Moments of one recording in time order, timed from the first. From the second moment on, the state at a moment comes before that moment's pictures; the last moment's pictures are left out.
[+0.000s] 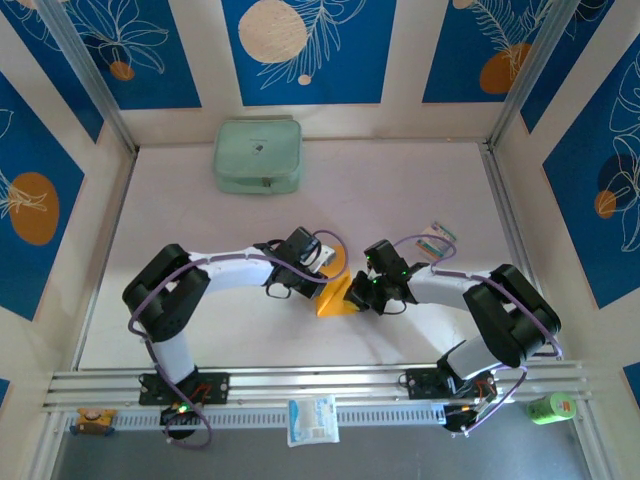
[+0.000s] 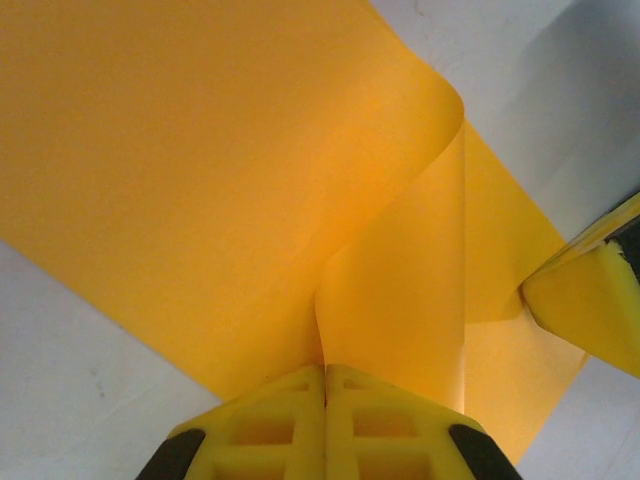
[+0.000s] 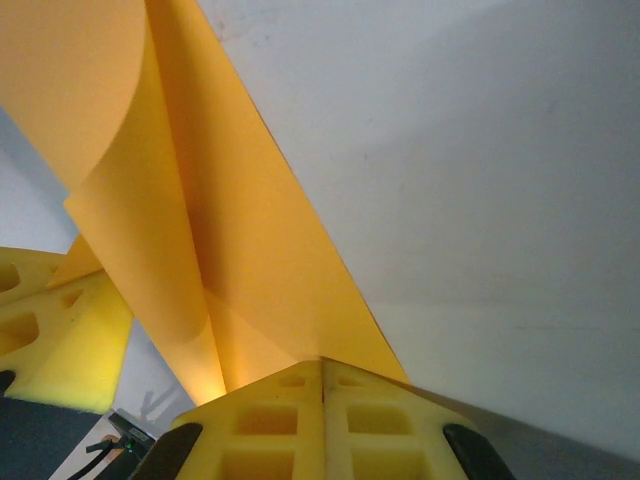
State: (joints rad) left arm -0.80 1.77 0.98 -0.30 0.25 -0.20; right arm 0.60 1.48 0.56 -0.16 -0.45 1.17
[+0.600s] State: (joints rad) left arm -0.80 1.77 0.99 -0.31 0.24 -0.19; right arm 0.60 1.48 0.56 -0.17 -0.44 1.16
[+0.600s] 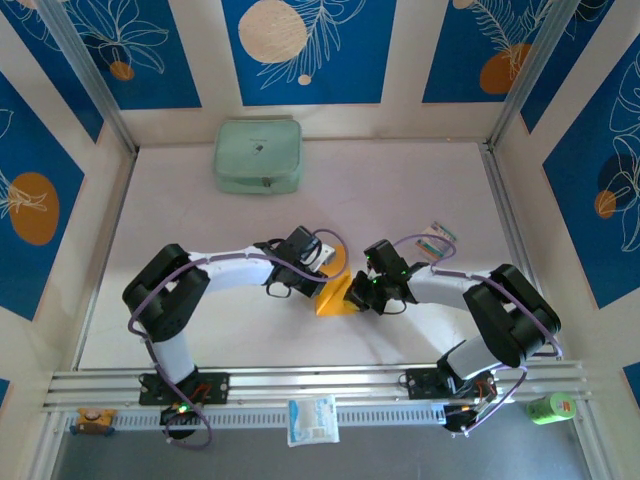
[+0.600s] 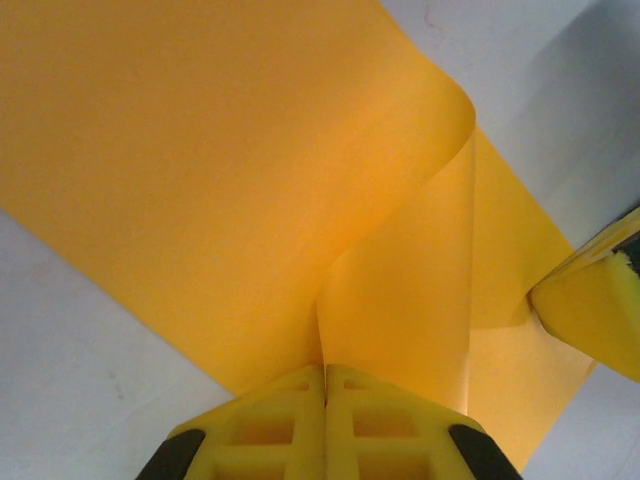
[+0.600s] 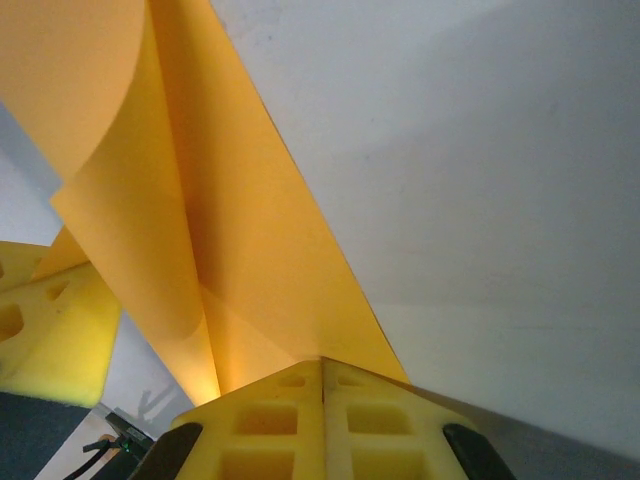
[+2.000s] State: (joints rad) left arm -0.80 1.78 1.00 -0.33 0.22 -0.18; right arm 0.60 1.48 0.56 -0.17 -0.44 1.16
